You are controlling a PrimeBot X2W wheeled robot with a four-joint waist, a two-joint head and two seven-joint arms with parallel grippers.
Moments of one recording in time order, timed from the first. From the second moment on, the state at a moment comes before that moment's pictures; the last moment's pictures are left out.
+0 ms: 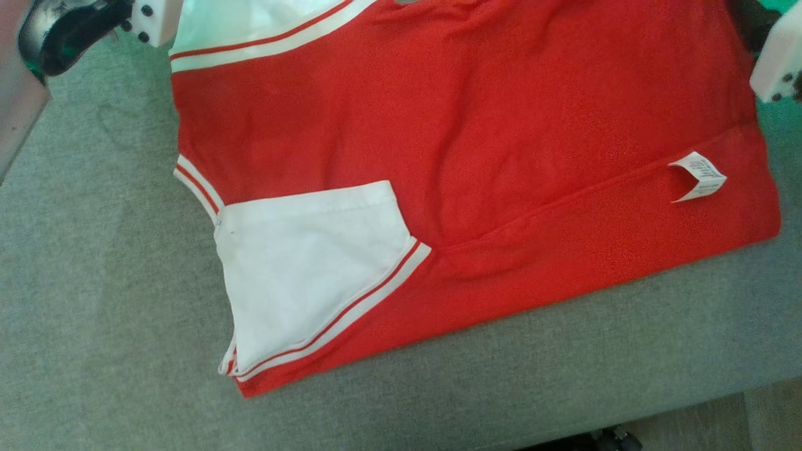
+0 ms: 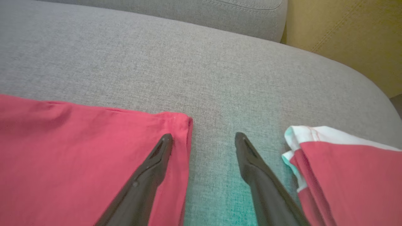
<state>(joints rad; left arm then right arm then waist) -1.41 0.58 -1.02 0.44 -0.86 -0.13 0.65 -0.98 -0.61 0.56 0.57 0.63 0.13 0.29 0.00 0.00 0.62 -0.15</state>
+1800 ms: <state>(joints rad) -1.34 0.75 -1.17 0.24 -0.91 -0.09 0.22 -1.04 -0.70 0.87 0.72 1.06 0.13 -0.08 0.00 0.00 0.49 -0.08</state>
